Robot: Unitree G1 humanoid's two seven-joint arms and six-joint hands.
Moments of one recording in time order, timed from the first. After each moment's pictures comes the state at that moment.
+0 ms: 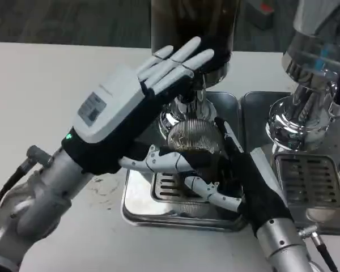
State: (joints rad) left arm -0.34 0.45 -0.09 0.38 0.62 -1.00 0.19; right arm 0.04 -0.05 0.25 0.03 -0.34 0.01 -0.06
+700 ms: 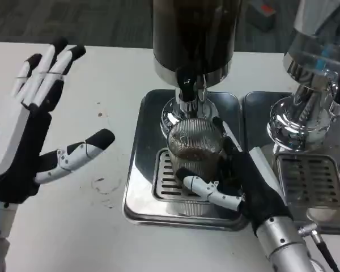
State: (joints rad) left arm -0.03 0.50 0.11 0.30 0.67 -0.76 0.43; right arm 0.03 -0.06 0.25 0.04 -0.32 0.01 -0.04
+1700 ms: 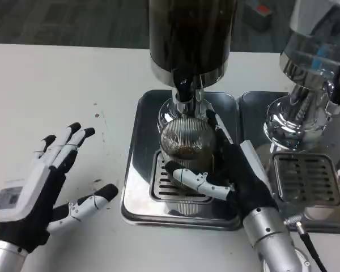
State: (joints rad) left arm 0.04 0.54 -0.06 0.49 0.68 -0.67 0.43; right arm -0.07 0.00 0.24 0.20 -0.28 -0.06 -0.06
